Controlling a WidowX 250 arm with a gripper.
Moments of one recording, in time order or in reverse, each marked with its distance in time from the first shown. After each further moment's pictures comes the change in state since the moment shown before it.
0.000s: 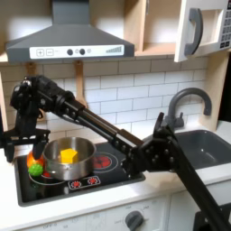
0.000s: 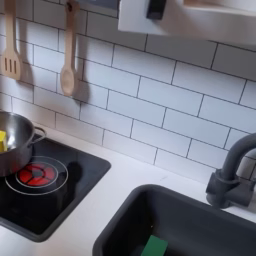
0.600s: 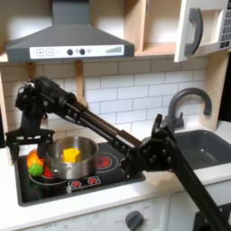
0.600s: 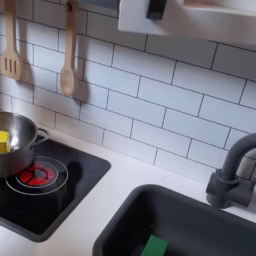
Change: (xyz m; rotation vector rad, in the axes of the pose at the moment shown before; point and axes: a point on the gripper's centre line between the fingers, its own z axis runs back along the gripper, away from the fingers) arm 0.010 -0.017 -0.007 -0.027 -0.007 -0.042
